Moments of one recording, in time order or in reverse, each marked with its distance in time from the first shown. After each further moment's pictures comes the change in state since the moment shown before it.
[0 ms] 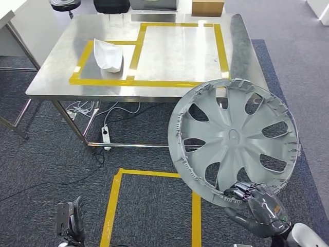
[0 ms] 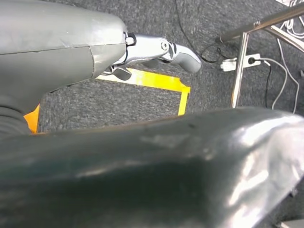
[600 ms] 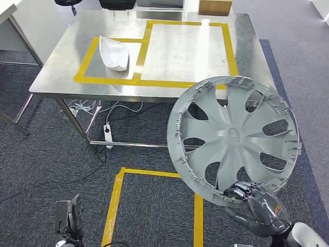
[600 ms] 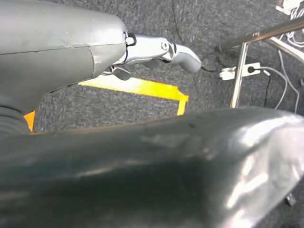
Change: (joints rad) left arm -0.002 -0.002 0.000 0.000 0.003 -0.004 0.001; right arm -0.003 0.000 0.000 0.002 0.000 0.000 -0.006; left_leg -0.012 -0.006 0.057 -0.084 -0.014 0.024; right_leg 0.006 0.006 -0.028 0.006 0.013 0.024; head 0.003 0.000
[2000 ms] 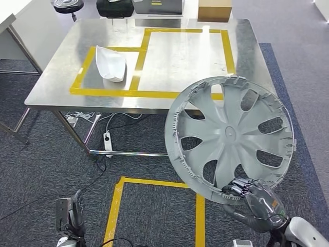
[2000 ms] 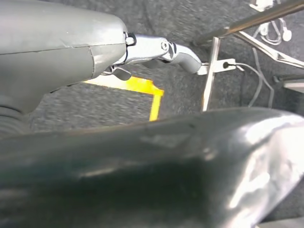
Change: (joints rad) left arm -0.026 0.002 -0.013 -0.016 0.021 -0.016 -0.023; right arm -0.048 0.007 0.004 0.030 -0.011 0.032 -0.030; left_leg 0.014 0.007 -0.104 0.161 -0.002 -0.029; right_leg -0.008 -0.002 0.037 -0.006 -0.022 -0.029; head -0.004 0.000
